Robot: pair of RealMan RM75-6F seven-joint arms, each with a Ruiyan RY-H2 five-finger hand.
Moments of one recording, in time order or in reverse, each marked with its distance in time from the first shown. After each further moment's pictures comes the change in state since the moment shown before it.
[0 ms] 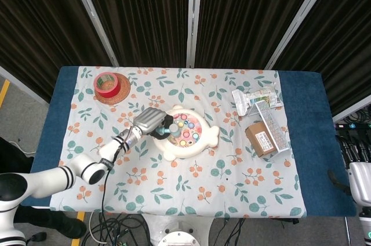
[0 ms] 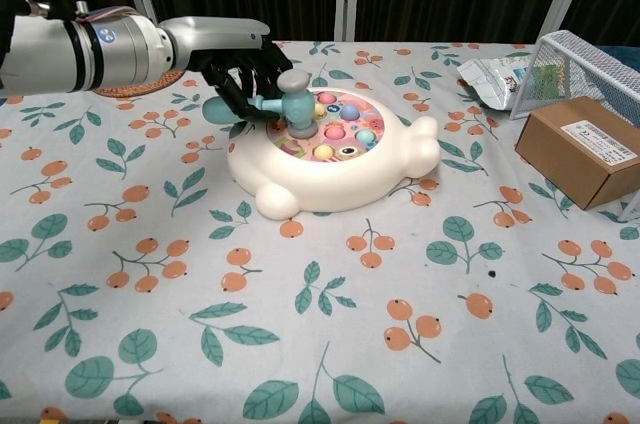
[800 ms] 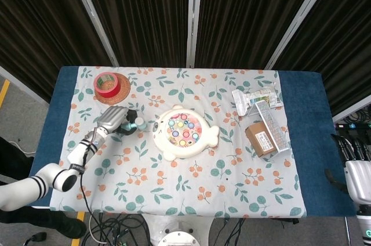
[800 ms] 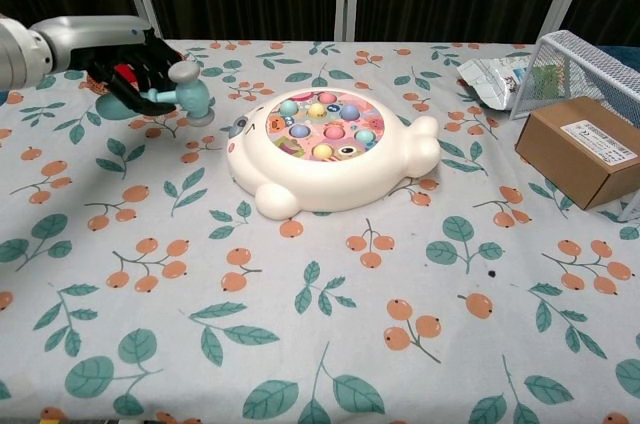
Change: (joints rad) left arm 0.182 0.097 0.062 0.018 -0.032 0.102 -0.061; right arm 0.015 -0.001 0.001 -0.002 -0.015 -0.015 0.002
